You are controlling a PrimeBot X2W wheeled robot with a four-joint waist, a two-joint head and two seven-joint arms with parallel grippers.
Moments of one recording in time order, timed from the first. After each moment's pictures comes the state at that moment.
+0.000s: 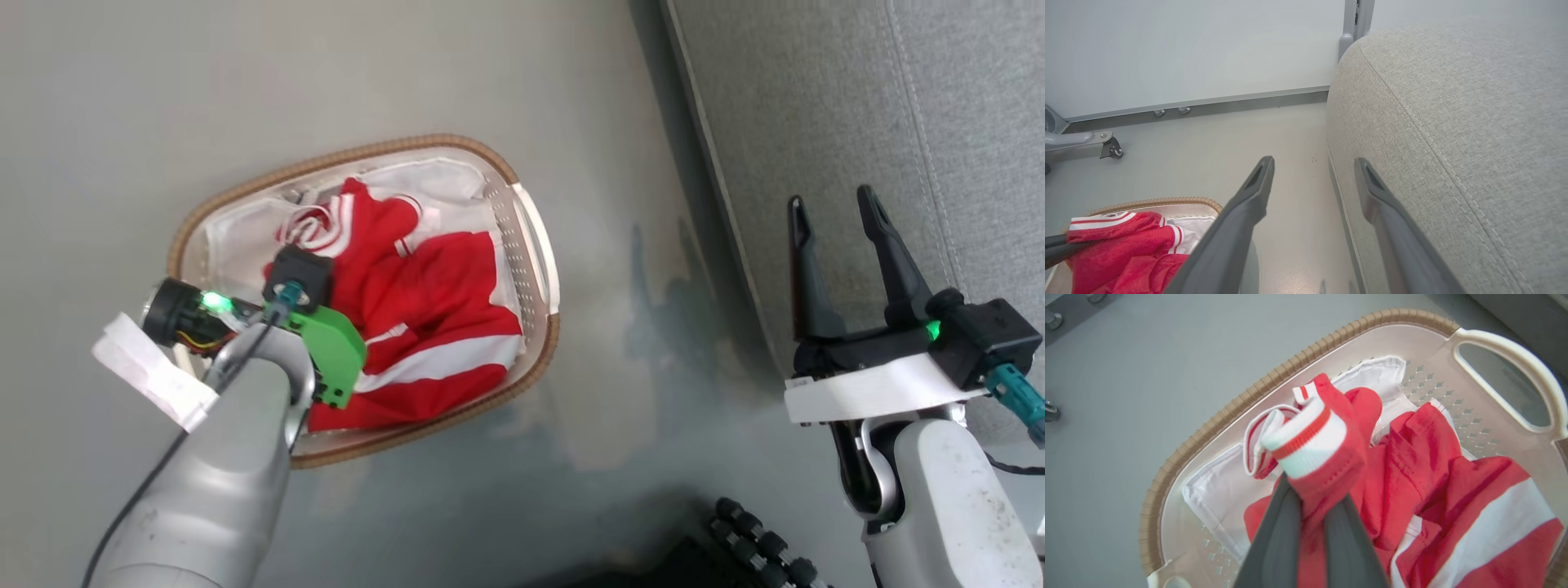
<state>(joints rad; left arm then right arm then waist) -0.78 0.12 -0.40 1.09 -0.02 -0.11 -0.26 -0.26 -0.05 0.04 0.01 0.22 0.13 -0.26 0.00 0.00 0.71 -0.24</state>
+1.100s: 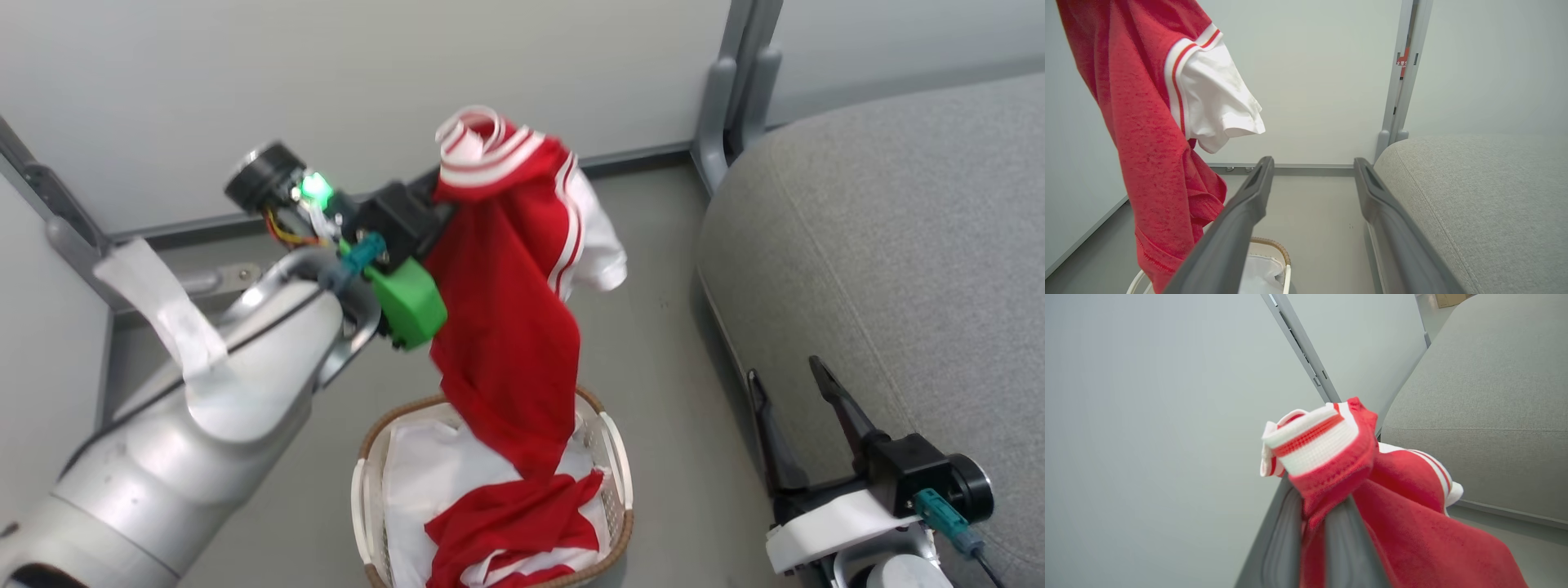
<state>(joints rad) -0.90 0.33 -0.94 0.52 -0.37 -0.13 -0.22 -0.01 -0.05 0.08 0.08 0.10 0.13 -0.26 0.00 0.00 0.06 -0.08</state>
